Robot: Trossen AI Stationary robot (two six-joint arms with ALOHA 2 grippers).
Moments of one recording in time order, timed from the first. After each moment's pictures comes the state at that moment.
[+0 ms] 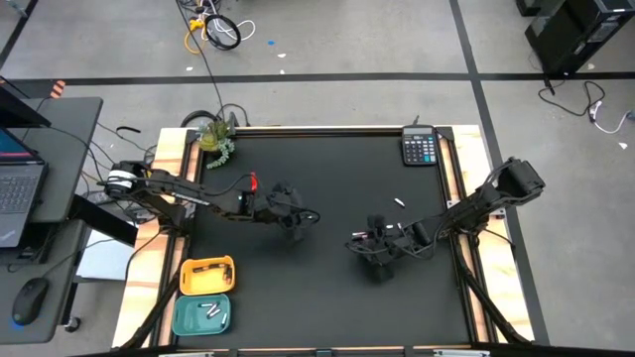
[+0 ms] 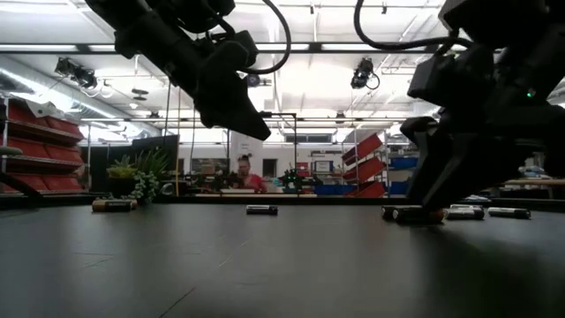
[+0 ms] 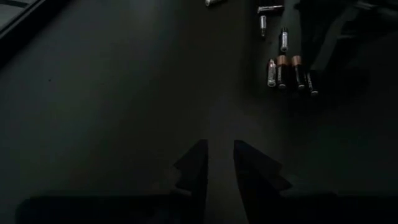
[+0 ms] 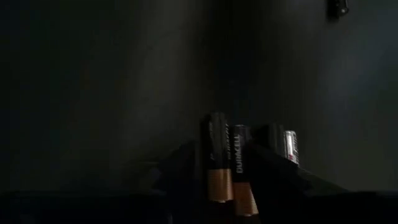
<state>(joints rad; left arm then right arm) -0.06 1.51 0.81 0.04 -0.26 -0.21 0.39 1.55 0.59 0.02 0.32 0.13</state>
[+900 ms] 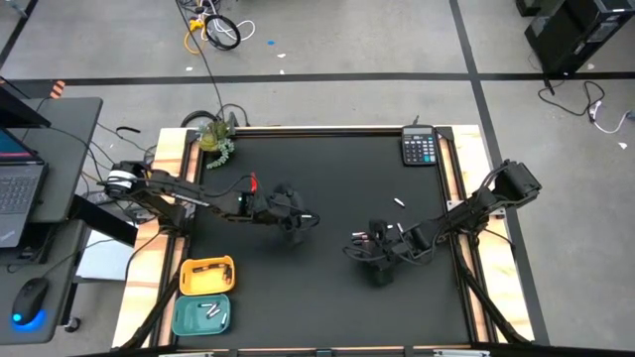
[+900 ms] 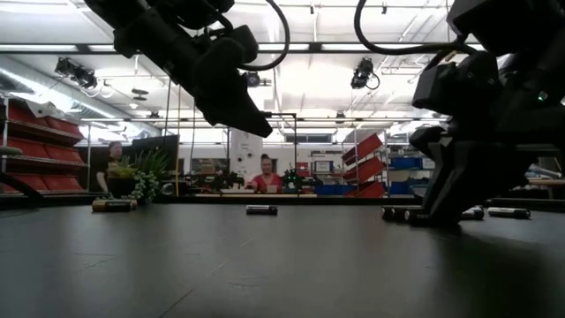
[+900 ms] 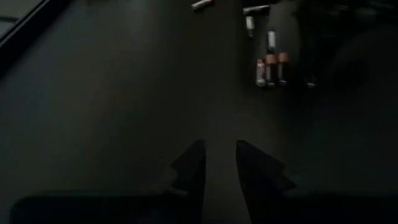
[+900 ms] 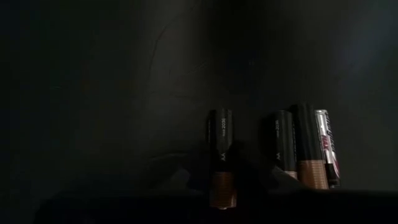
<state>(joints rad) -0.07 1.51 0.82 0.06 -0.24 -0.15 0.42 1.62 0.59 -0.02 0.31 0.27</state>
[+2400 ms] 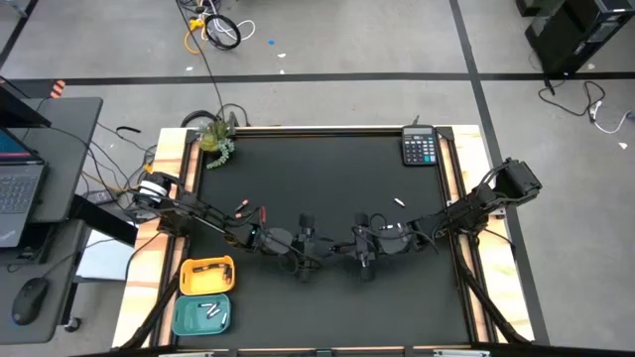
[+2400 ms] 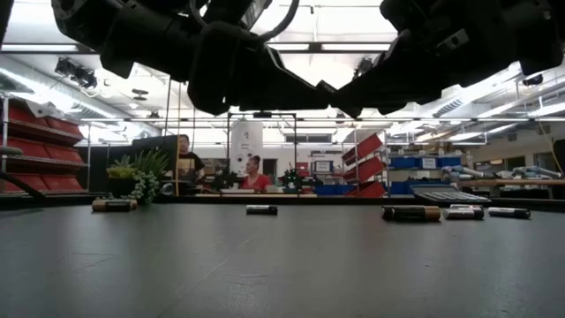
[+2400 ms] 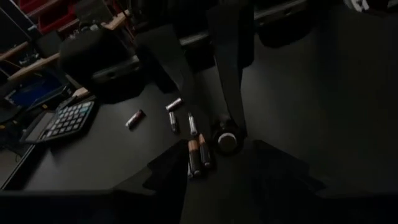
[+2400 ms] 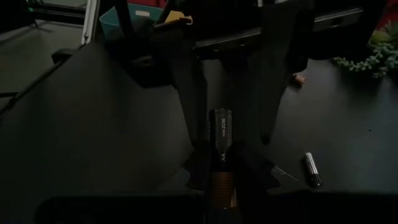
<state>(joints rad) -0.29 1.77 0.82 0.66 -0.32 0.31 0.36 1.58 0.59 0.62 0.32 0.03</state>
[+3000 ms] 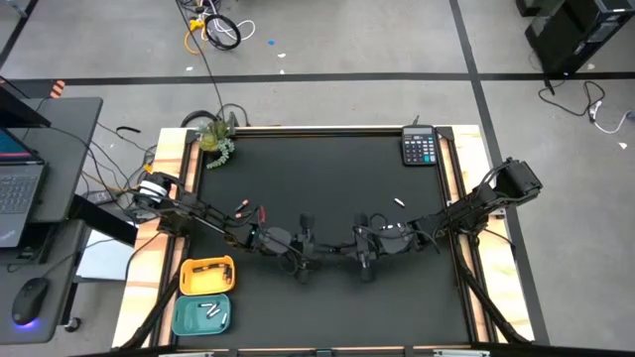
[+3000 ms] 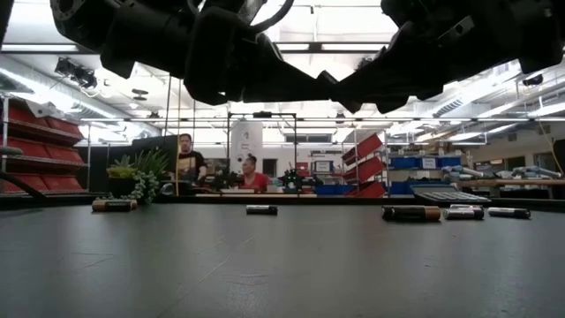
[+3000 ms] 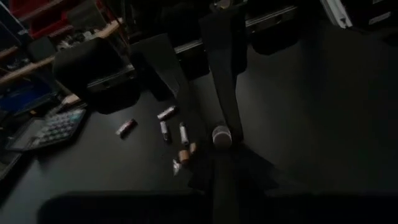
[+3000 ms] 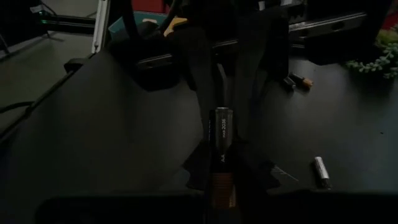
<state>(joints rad) -0.29 1.77 0.81 0.71 -0.28 0.30 0.35 1.57 0.59 0.63 0.29 0.06</state>
